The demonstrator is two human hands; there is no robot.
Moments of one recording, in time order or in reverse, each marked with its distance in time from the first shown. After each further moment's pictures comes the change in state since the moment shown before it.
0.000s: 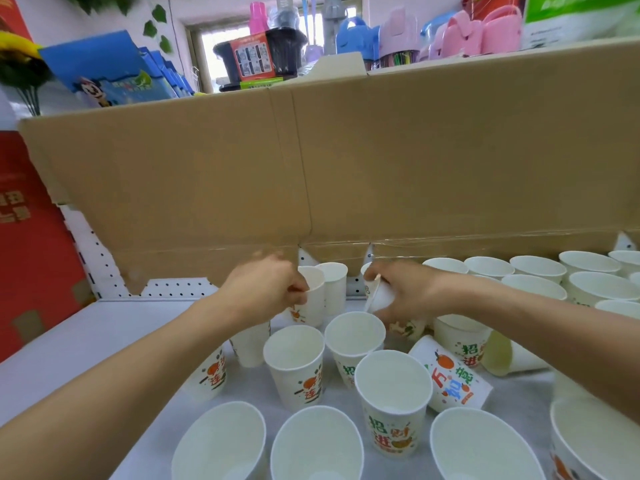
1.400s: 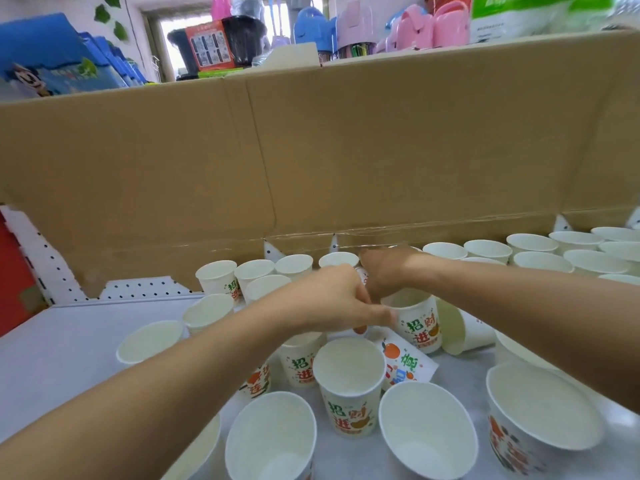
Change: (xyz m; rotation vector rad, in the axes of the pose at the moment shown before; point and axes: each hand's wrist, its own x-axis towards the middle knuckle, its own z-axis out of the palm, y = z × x) left_hand 0.002 0.123 -0.029 -0.533 -0.299 0.062; right_hand 0.005 0.009 -0.013 -0.330 -0.109 0.254
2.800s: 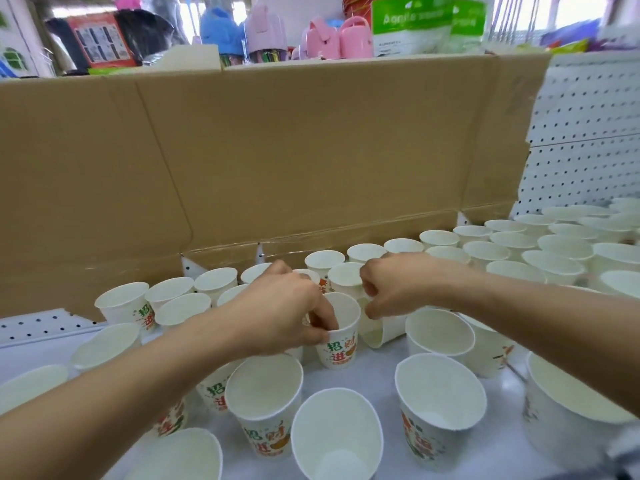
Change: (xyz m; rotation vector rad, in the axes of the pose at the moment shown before) left_hand 0.027 0.013 0.014 0.457 0.107 0.508; right_hand -0.090 0.070 0.006 -0.026 0.031 0.095
